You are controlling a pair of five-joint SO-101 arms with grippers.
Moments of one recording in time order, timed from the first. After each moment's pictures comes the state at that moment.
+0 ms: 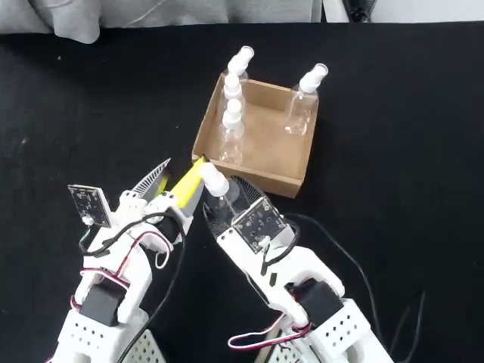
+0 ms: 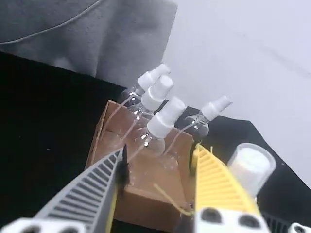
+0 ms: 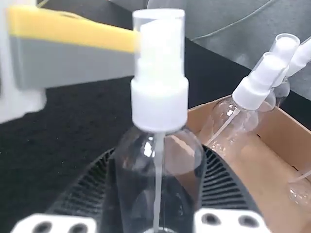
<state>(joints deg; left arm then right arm) 16.4 -104.1 92.4 23.1 25.0 -35.7 -94.5 92.4 31.1 12.4</state>
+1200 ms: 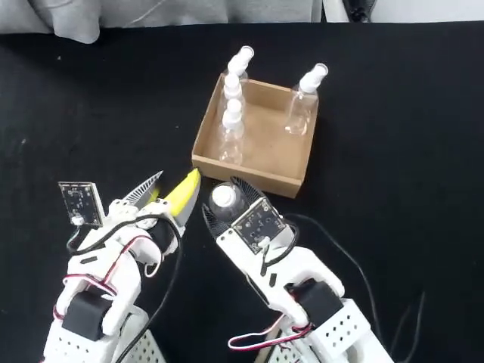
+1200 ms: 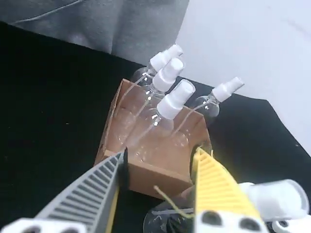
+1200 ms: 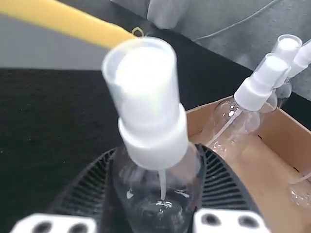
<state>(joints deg) 15.3 -104.3 79.5 45.0 24.4 -35.9 -94.5 92.4 31.3 12.4</state>
